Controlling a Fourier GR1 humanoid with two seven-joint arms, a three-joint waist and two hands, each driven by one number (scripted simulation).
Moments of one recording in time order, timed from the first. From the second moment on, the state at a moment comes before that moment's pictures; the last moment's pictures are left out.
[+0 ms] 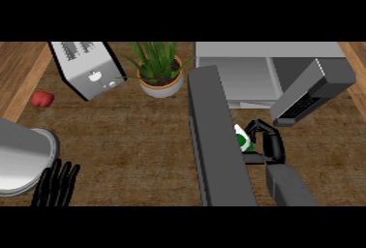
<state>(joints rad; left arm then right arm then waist) 0.51 0.29 -0.26 -1.91 0.31 0.05 -0.51 -0.44 -0.03 -0.25 -0.51 0.16 -0.11 -1.02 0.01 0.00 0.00</state>
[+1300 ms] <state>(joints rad) 0.42 0.26 -0.20 -1.83 0.31 -0.04 -0.49 -0.84 -0.16 -0.22 -0.29 0.28 -0.49 -0.69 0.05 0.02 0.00</state>
